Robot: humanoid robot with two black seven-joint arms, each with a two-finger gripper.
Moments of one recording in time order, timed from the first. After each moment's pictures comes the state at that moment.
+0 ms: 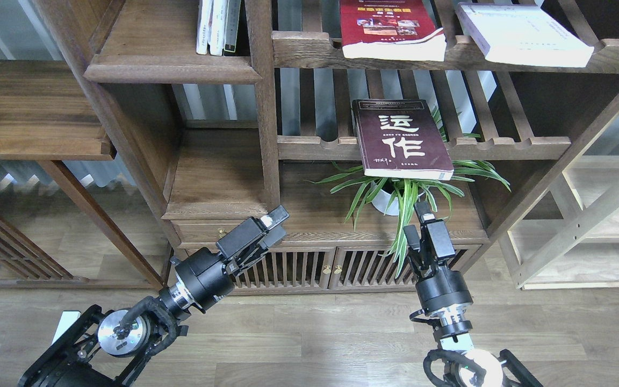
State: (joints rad) left arm -0.13 0.00 -1.08 -1.25 -0.14 -0.49 0.49; right arm -0.11 0.02 1.21 1.18 0.08 0.58 0.18
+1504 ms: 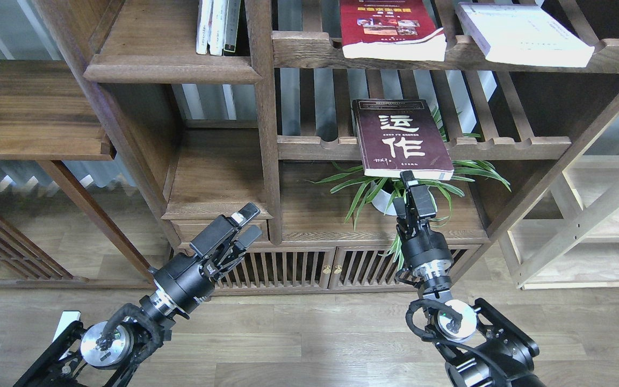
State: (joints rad) left arm -0.06 0.00 -1.17 -1.25 -0.18 -0.49 0.49; right arm 0.22 0.02 1.06 0.84 0.26 0.58 0.26
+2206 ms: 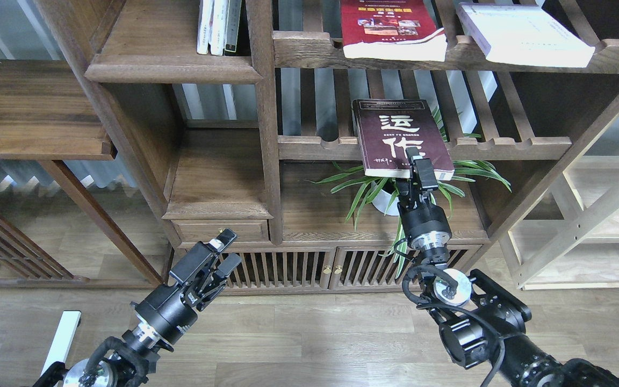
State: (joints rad) left arm 0.09 0.00 -1.23 -1.27 -0.19 -0.49 0.49; right arm 0.39 0.01 0.97 0.70 0.45 0.58 0.27
